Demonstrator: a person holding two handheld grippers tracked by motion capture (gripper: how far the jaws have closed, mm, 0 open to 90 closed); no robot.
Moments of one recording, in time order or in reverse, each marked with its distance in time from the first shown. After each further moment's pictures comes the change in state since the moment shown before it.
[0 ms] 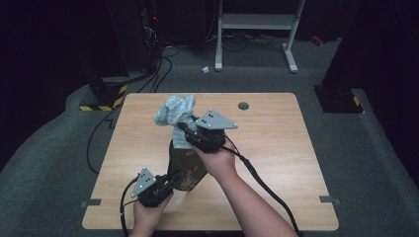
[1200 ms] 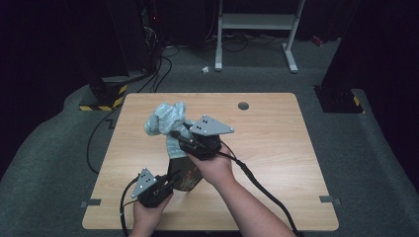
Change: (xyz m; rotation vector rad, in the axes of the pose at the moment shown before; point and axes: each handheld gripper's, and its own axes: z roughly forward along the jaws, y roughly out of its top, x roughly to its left) left arm 0.000 0.000 -0.001 0.004 0.002 0.012; right arm 0.021 0.003 -0.006 0.007 0.101 -0.001
